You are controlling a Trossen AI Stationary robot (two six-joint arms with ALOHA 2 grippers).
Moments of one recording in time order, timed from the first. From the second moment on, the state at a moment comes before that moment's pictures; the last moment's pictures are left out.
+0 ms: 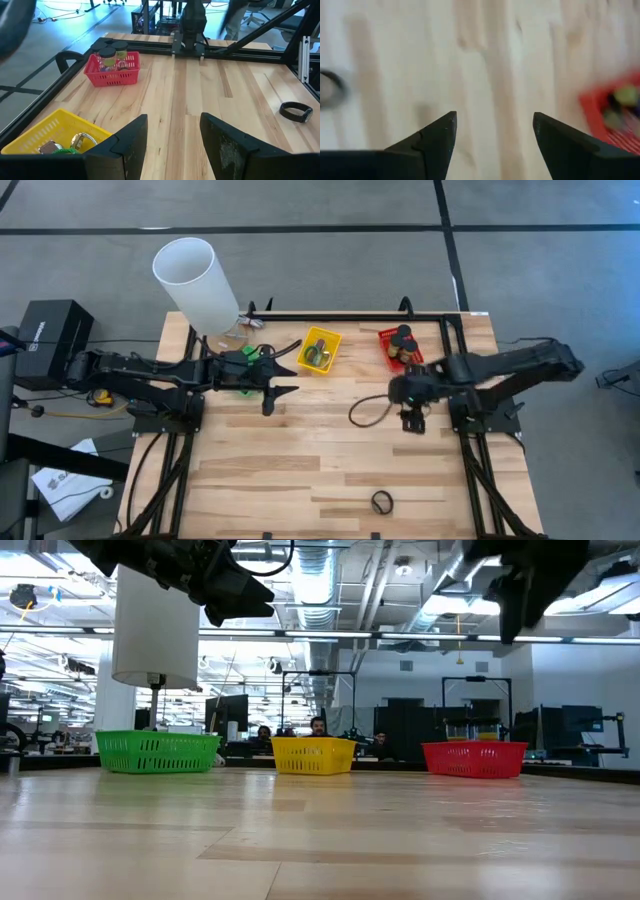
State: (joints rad) left arm 0.04 1.09 0.64 0.13 -0.10 -0.04; right arm 0.17 1.26 1.16 -1.18 0.12 0.26
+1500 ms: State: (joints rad) left arm 0.04 1.09 0.61 0.14 -0.10 -0.13; right arm 0.63 1.86 1.03 -0.45 -0.06 0.59
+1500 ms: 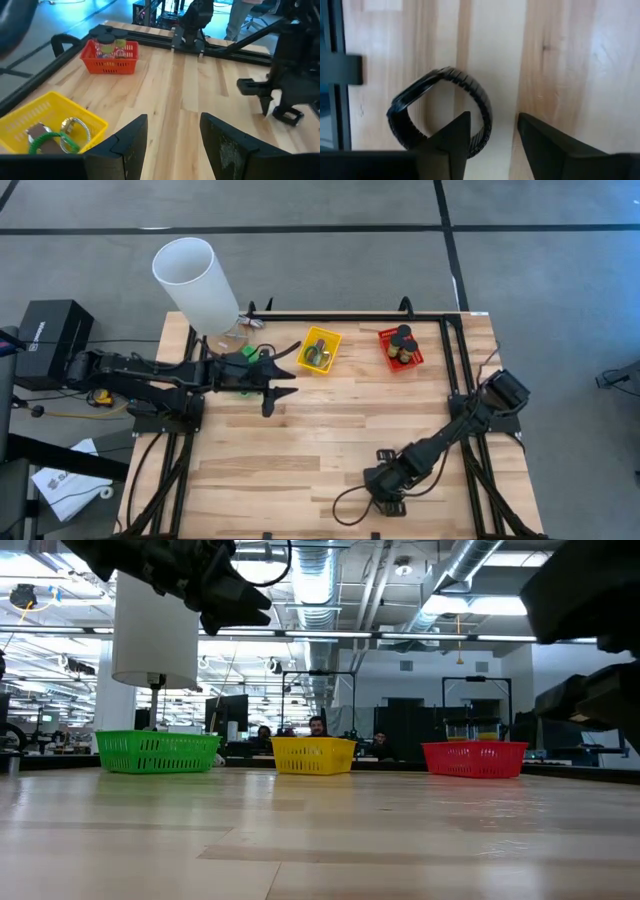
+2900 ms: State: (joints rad) left arm 0.01 1.09 0.61 0.14 -0.10 -0.06; right arm 0.61 1.88 1.21 -0.74 0.14 0.51
